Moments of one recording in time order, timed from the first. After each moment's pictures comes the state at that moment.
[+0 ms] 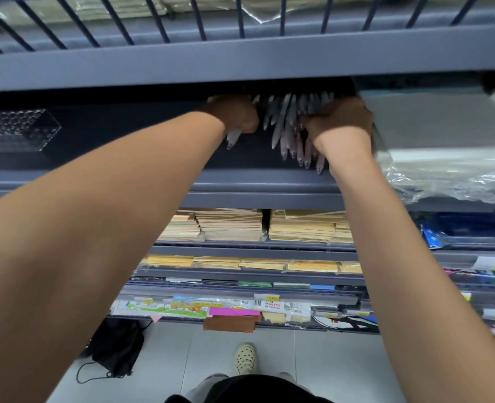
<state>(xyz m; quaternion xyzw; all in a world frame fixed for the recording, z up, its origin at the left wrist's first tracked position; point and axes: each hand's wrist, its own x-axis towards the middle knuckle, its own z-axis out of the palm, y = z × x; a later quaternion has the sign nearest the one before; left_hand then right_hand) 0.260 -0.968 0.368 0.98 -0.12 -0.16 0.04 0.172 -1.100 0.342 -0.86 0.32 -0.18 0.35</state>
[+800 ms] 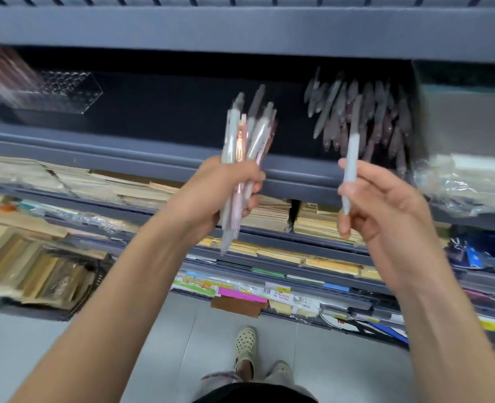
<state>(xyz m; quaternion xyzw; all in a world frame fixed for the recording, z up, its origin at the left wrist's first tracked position) 0.126 -0.854 0.315 0.67 -0.03 -0.24 0.71 0.046 -1.070 0.299 -0.62 0.06 -0.06 0.78</state>
